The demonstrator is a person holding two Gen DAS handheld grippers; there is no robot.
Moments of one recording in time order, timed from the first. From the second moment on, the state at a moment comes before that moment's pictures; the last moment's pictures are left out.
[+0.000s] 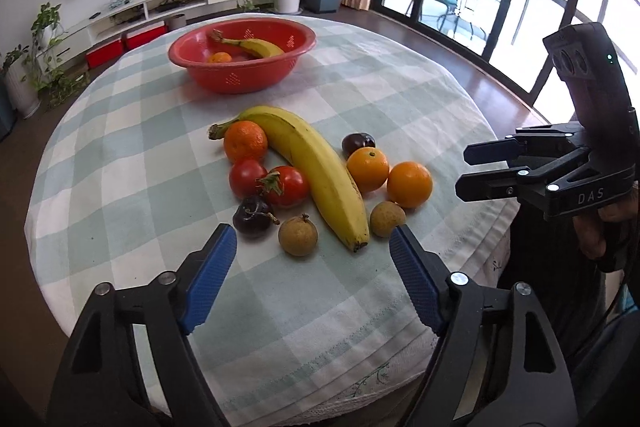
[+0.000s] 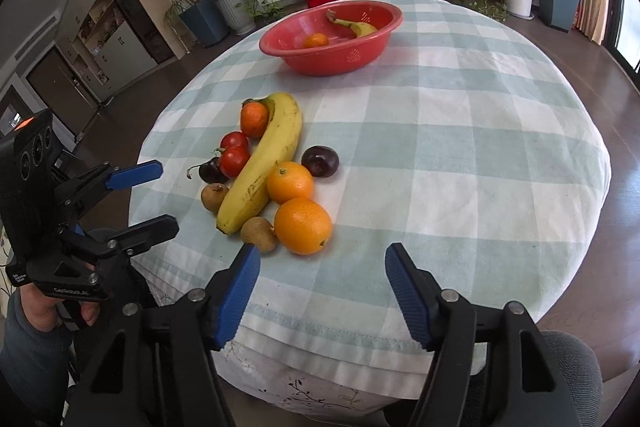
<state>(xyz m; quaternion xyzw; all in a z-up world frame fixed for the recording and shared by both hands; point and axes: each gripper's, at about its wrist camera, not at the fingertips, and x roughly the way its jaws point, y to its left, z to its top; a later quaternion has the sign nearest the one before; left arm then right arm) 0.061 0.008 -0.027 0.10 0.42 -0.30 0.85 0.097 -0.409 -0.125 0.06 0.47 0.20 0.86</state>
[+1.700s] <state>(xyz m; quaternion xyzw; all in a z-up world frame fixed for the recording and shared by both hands) 0.106 -0.016 -0.071 0.22 0.48 -0.38 0.76 0.102 -0.410 -0.137 0.05 0.47 0.20 0.86</state>
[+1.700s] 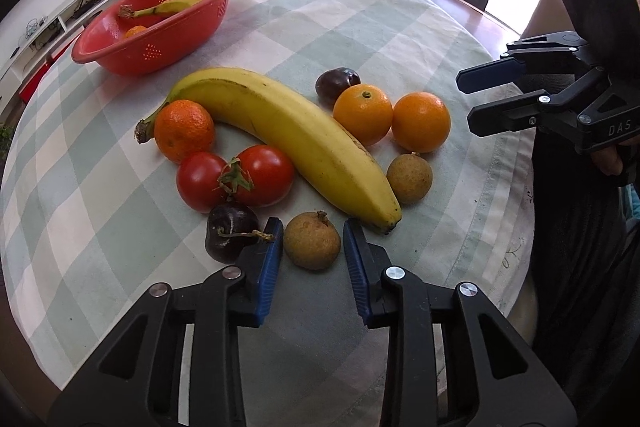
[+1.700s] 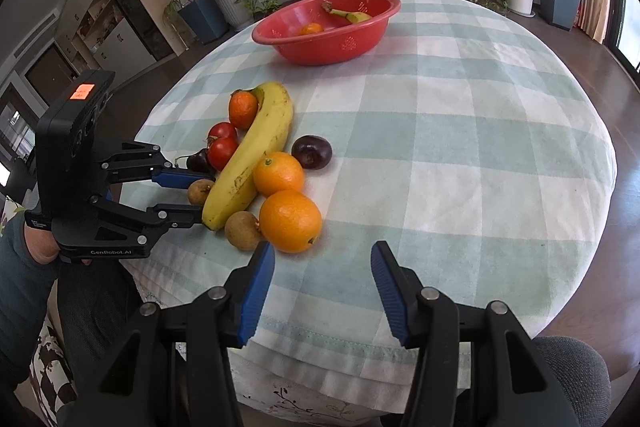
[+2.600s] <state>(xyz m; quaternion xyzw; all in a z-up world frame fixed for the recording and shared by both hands) 0.090 0.026 -0.046 0.06 0.46 -0.33 0.82 0.135 -0.399 -0.122 0.00 0.47 0.19 0.86</state>
